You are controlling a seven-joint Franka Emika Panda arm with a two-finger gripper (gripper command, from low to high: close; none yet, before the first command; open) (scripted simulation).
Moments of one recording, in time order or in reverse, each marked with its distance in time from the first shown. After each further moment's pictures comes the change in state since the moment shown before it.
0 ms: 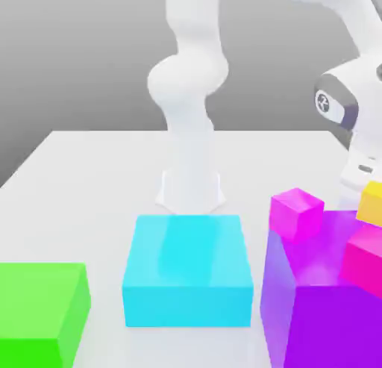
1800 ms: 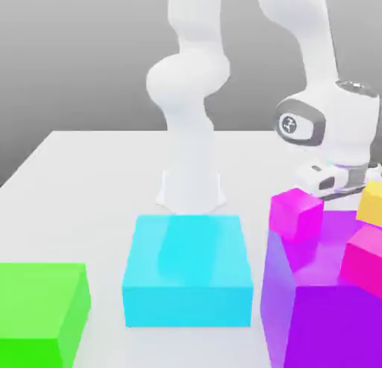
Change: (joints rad) arm -0.099 -0.001 0.031 -0.176 -0.419 0.312 0.723
